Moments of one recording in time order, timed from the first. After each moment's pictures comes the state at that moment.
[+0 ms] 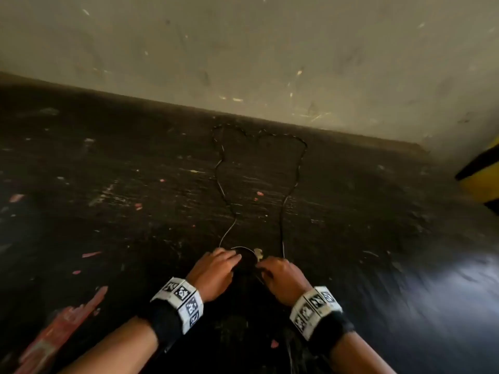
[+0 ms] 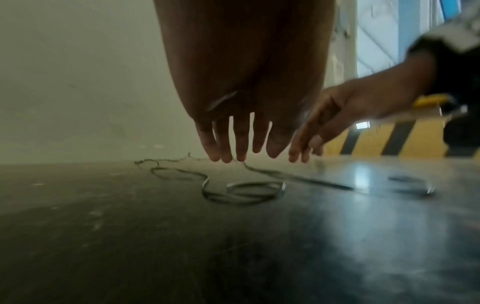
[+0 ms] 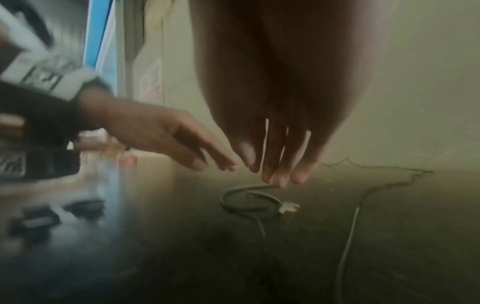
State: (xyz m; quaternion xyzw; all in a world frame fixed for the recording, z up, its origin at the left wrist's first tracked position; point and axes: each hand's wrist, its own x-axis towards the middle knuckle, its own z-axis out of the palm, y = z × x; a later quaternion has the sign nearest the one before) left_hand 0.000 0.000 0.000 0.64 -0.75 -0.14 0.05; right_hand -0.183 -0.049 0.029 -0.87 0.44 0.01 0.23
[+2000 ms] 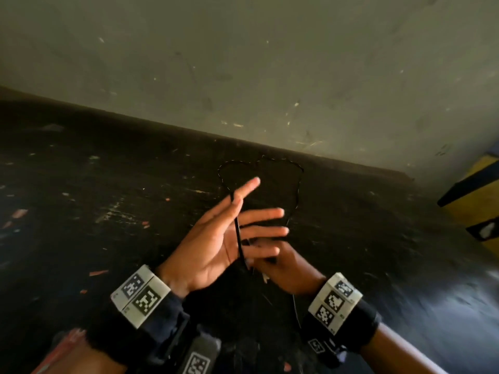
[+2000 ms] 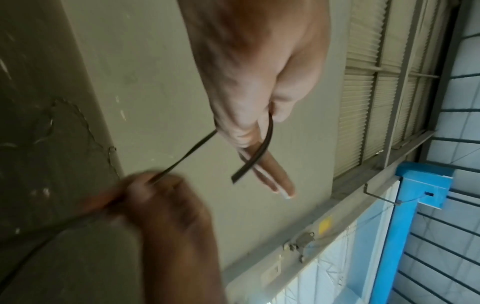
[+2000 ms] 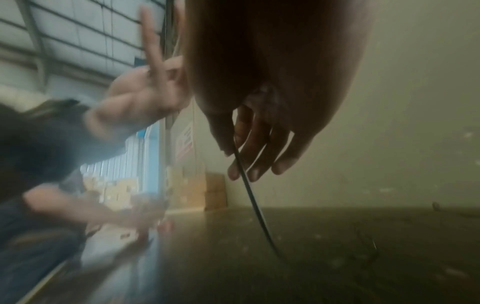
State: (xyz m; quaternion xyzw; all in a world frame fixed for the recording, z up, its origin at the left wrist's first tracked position) left_hand 0.032 0.043 0.164 0.20 -0.38 -0.69 0.59; right_hand -0.136 -0.038 0.112 -0.88 0.25 -0.20 0.34
